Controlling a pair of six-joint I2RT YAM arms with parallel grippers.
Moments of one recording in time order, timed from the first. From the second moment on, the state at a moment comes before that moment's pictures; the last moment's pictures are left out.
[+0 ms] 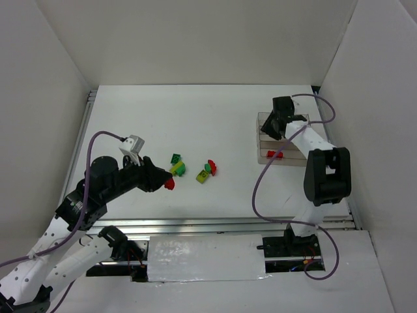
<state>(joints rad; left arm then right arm) -0.59 0.61 0.84 -0.51 0.20 -0.47 0.12 1.69 1.25 -0.35 0.10 0.62</state>
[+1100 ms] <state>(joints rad) -0.78 1.48 1.06 0.09 0.26 -0.51 0.07 0.77 0.90 -0.44 -0.03 0.73</state>
